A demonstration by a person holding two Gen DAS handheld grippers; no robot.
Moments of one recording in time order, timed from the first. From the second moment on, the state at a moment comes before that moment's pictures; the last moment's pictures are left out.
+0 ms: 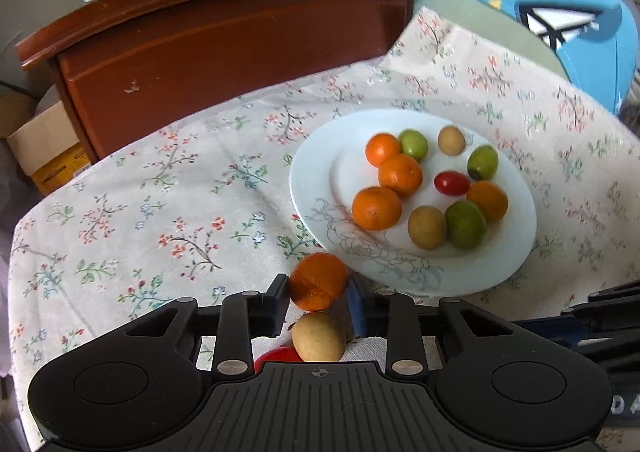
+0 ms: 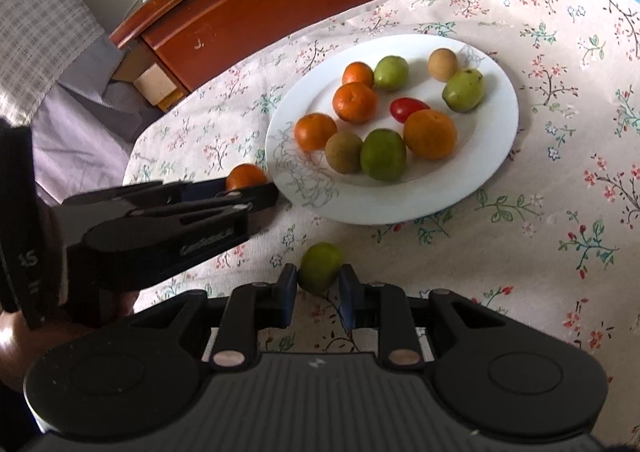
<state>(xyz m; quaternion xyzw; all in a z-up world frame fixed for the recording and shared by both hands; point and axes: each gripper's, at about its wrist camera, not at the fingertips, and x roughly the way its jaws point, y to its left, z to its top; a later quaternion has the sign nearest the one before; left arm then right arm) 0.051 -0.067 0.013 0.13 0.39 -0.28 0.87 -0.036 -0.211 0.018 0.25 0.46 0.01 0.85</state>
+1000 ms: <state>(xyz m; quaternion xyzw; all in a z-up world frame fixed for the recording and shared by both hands) 0.052 -0.062 0.110 0.01 0.31 -0.31 0.90 -0.019 -0.290 0.113 0.29 0.30 0.02 0.91</state>
